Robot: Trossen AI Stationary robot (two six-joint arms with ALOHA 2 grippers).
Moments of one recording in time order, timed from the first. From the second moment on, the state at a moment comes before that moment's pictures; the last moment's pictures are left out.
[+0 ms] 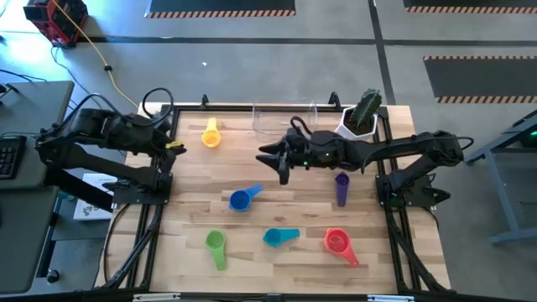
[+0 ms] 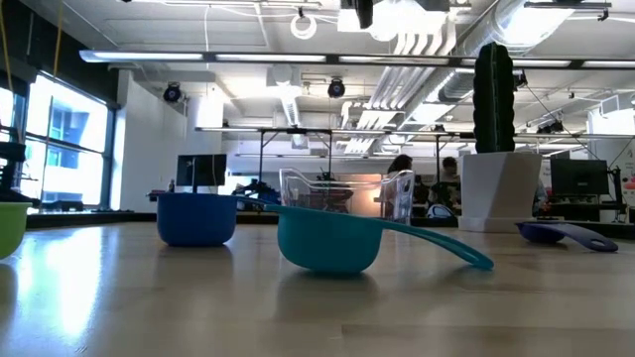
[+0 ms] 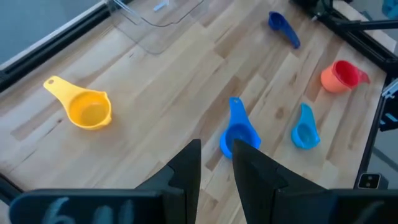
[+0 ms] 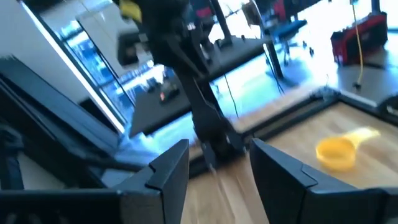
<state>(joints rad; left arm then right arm) -0.04 0.86 1.38 -1.37 -0.26 -0.66 0.05 1.50 1.21 0.21 0.15 0.46</state>
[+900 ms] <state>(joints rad) -0.04 0.86 1.37 -1.40 -0.26 -0.64 0.11 1.97 1.75 -0.37 0.10 0.34</state>
